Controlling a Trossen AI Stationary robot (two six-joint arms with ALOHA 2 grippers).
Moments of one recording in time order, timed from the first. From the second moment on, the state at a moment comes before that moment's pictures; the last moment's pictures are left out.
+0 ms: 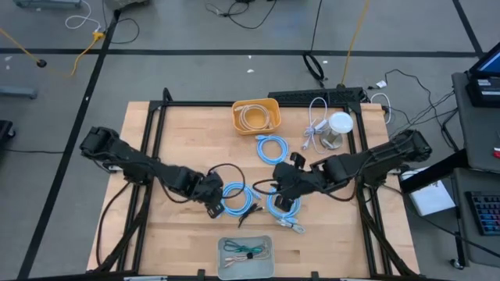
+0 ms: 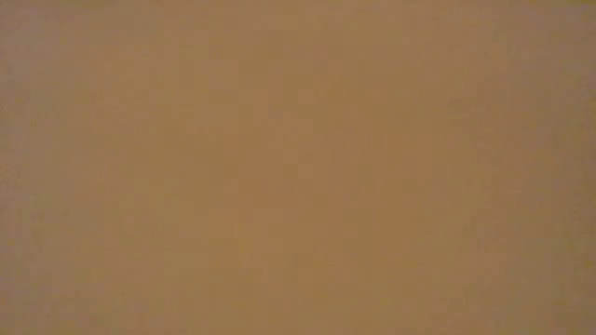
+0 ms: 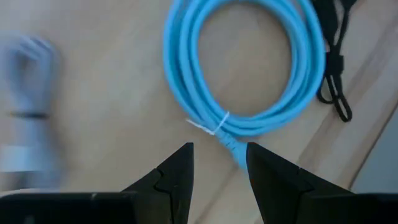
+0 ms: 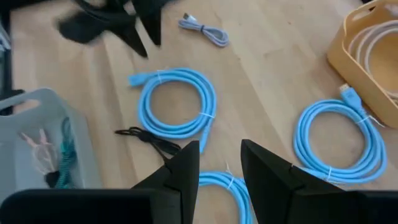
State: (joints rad) left arm -0.34 1.52 0.93 -0.60 -0.12 -0.98; right arm 0.34 1.53 1.42 -0.81 0.39 0.59
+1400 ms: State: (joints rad) left arm -0.12 1.65 0.79 -0.18 0.01 -0.92; right arm 0.43 1.54 1.34 -0.64 0.39 0.70
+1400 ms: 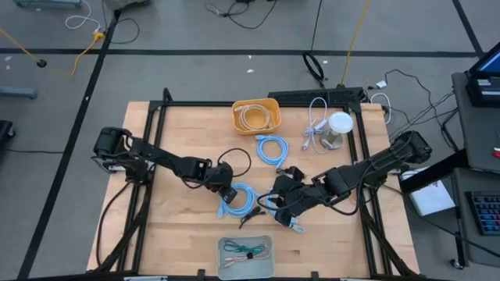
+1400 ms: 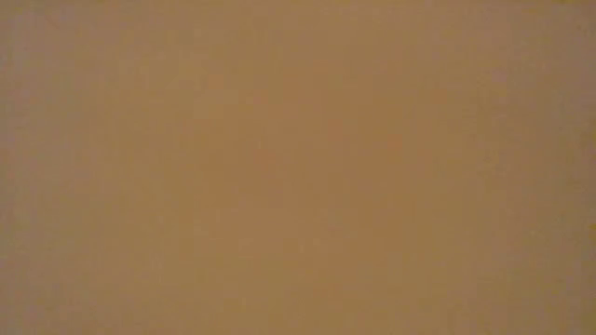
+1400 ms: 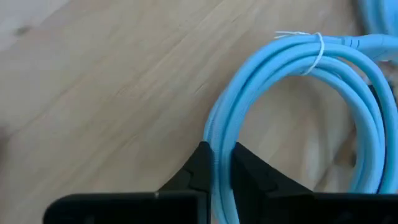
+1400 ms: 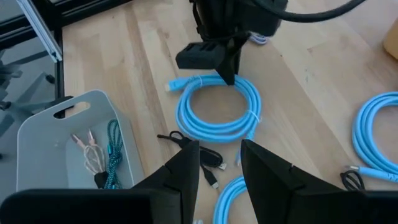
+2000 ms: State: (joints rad) left arm 0.05 1.24 0.86 -0.51 -0.35 -0.77; right arm 0.43 1.54 1.32 -0.63 0.40 0.72
